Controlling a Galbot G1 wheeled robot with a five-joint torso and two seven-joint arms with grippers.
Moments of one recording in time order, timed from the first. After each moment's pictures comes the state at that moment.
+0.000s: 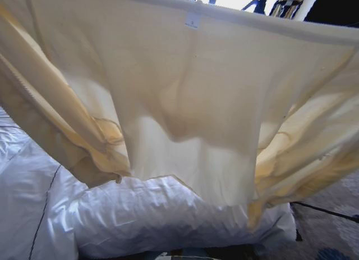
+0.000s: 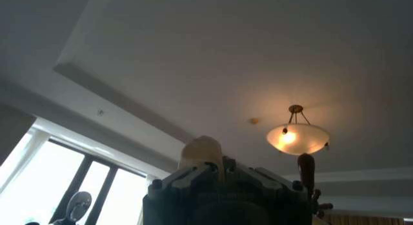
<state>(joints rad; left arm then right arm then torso) 1.54 -0.68 -1.78 -2.50 -1.94 0.07 0.20 1.41 -0.65 -1.26 2.50 1.99 0.00 -0.31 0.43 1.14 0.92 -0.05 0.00</state>
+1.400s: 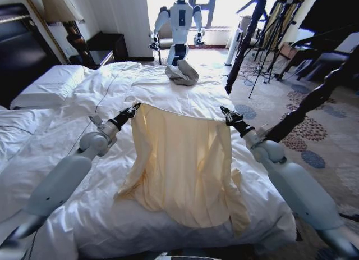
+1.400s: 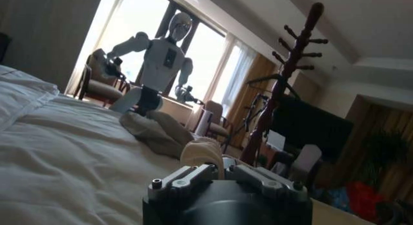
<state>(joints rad) 0.51 -0.74 -0.11 -1.57 -1.27 0.07 0.16 2.58 -0.86 -2.93 1.57 0.71 0.06 -0.26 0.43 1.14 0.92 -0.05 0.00</state>
